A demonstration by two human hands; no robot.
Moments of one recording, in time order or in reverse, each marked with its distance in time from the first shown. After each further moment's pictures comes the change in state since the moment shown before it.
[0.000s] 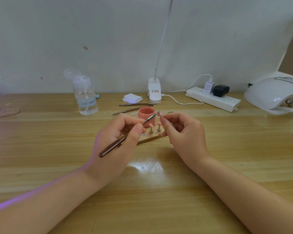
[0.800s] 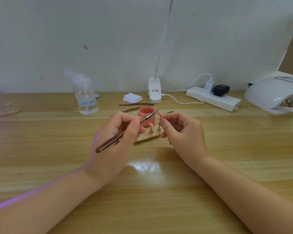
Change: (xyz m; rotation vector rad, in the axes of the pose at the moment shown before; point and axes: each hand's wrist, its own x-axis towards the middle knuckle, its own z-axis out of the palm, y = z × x) left_hand 0.002 -0.003 0.002 -0.053 0.066 -0.057; right_hand -0.001 -0.004 0.000 0.048 -0.036 0.020
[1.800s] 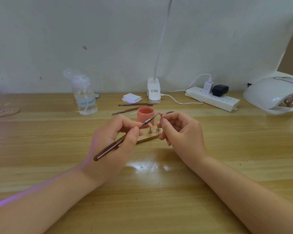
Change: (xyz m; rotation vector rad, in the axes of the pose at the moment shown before) left_hand -0.001 0.000 -0.007 0.139 -0.059 0.112; right_hand 0.000 -0.003 0.001 0.090 -0.009 0.051
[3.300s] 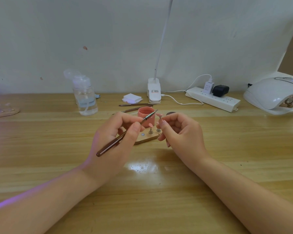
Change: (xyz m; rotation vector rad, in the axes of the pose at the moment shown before) left_hand 0.002 0.005 0.001 0.010 -0.006 -0.019; right_hand -0.002 0.001 0.000 0.017 -0.023 -0.032
